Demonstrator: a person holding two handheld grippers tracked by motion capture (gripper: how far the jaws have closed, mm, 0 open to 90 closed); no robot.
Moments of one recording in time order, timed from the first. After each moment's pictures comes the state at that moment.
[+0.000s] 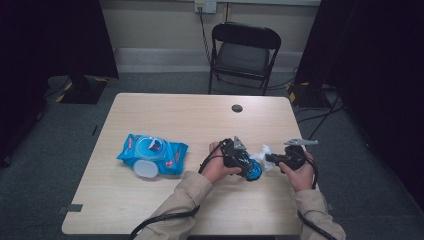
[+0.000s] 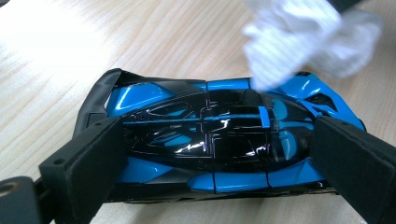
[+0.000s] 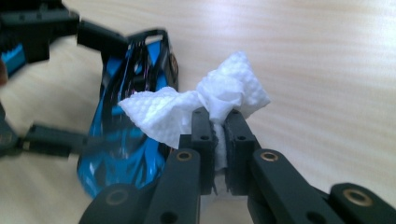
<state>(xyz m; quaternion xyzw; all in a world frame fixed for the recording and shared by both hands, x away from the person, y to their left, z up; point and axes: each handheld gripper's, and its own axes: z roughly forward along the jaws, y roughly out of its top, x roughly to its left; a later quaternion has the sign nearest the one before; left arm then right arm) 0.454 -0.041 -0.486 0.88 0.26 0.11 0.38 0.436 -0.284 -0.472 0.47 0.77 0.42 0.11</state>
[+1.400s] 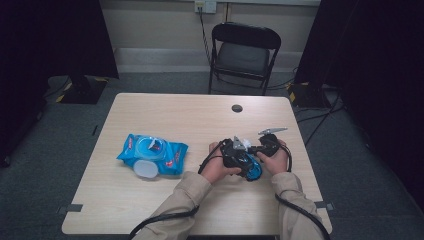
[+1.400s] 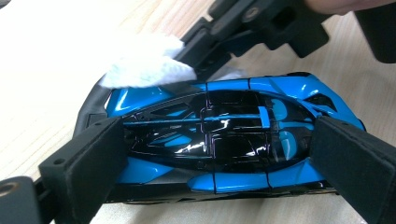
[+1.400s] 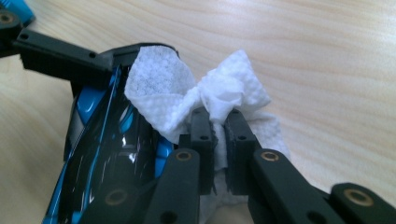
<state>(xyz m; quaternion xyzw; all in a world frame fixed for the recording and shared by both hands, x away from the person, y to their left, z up) 0.454 -0.040 -0.486 0.88 0.26 0.11 0.39 0.491 -0.227 -0.495 0.45 0.81 0.38 0.08</state>
